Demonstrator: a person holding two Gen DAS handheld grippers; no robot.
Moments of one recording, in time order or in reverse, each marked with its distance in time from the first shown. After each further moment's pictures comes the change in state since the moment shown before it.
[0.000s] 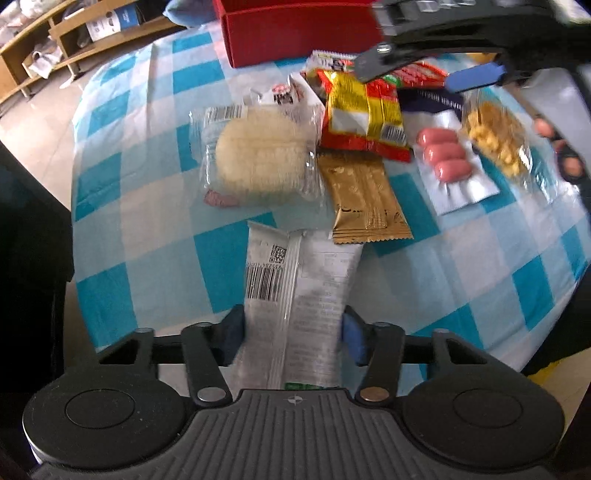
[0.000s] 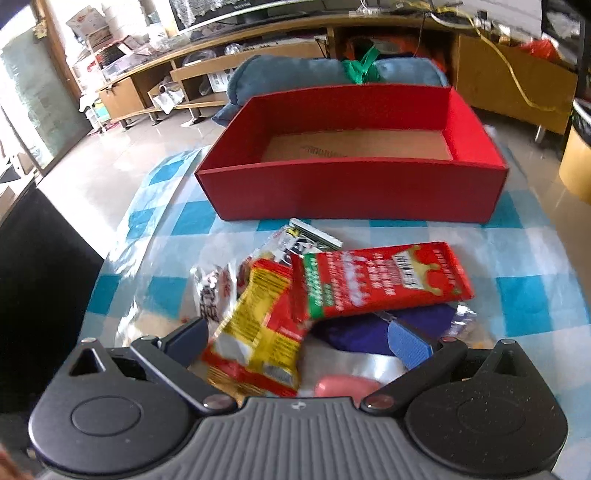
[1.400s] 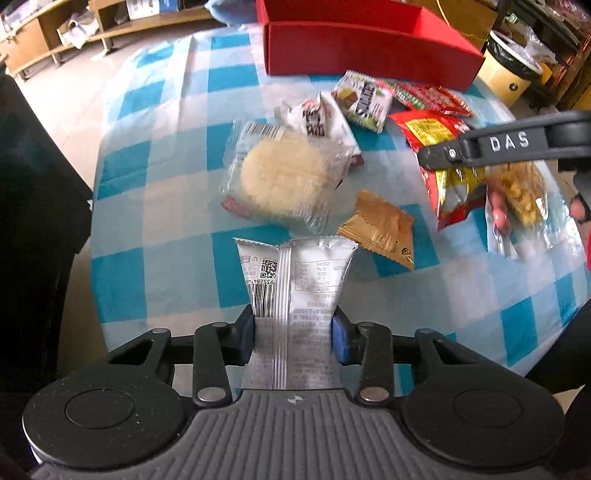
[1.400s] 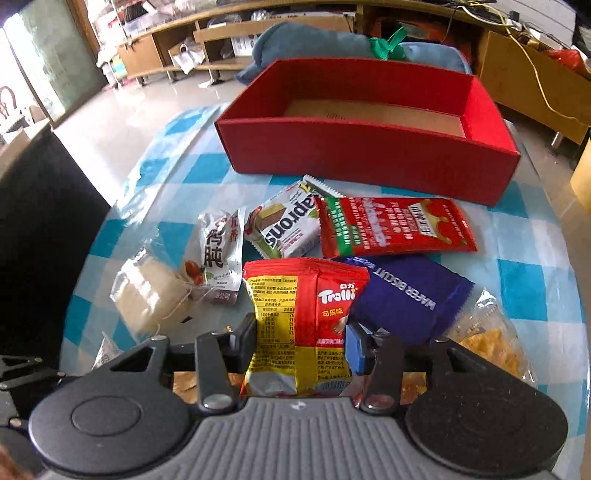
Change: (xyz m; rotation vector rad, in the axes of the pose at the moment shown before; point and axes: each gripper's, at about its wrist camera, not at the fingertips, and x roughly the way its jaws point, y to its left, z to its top) left arm -0.017 -0.003 0.007 -0.133 -0.010 0.023; right arm -0.022 -0.005 -0.024 -0.134 0.074 0.000
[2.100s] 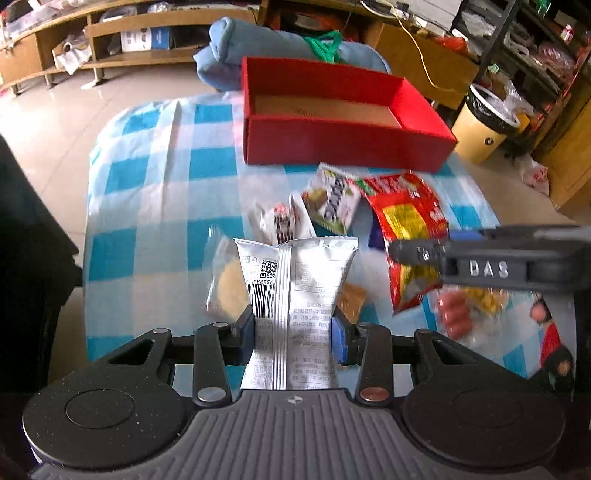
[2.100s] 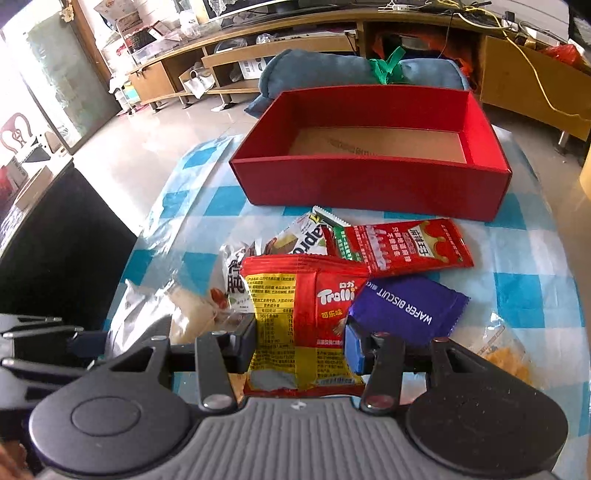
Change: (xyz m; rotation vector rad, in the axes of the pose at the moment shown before) left arm -0.029 -0.001 0.061 -0.037 -0.127 -0.094; right arm -0.020 -0.004 0.014 0.034 -0.050 0.064
